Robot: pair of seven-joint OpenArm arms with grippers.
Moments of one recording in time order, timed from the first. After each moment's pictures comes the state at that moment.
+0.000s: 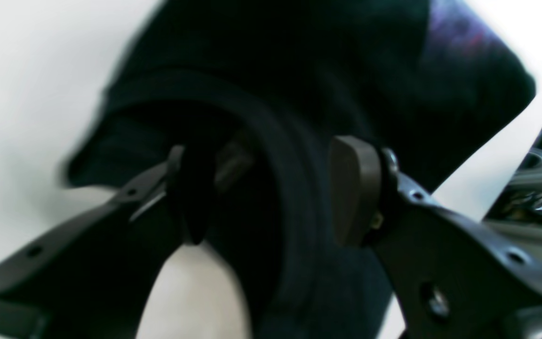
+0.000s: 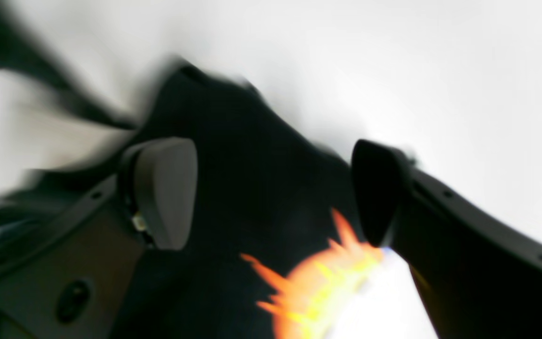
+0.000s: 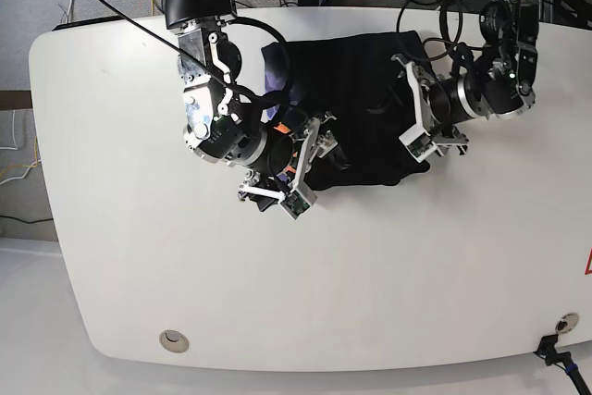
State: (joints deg) left arm 6.7 -20.7 0.8 107.5 -35.0 -42.1 58.9; right arm 6.5 -2.6 -10.9 98.0 16.4 31.6 -54.9
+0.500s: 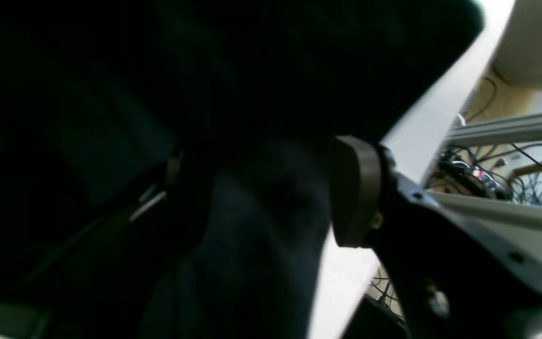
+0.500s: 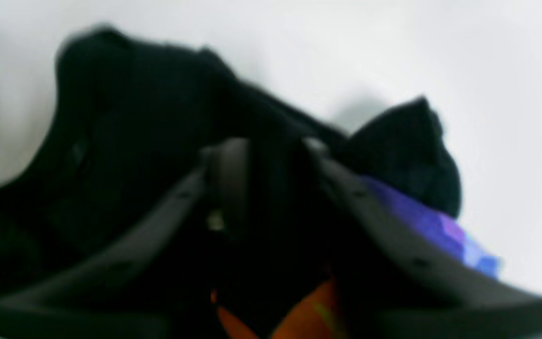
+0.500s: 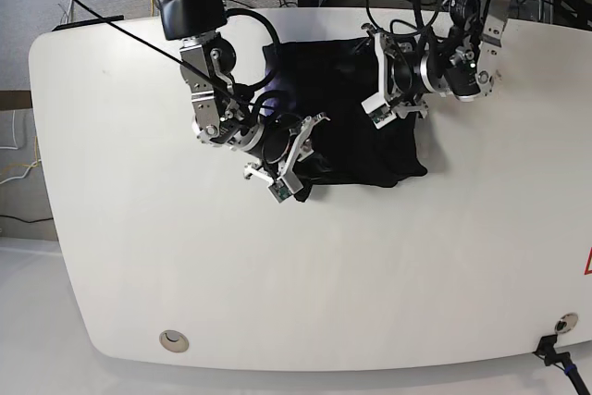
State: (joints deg) left arm 8.1 -17.9 10.1 99.4 -34.0 -42.0 59.1; right arm 8.0 1.1 -11.3 72.7 17.2 31.6 -28.4
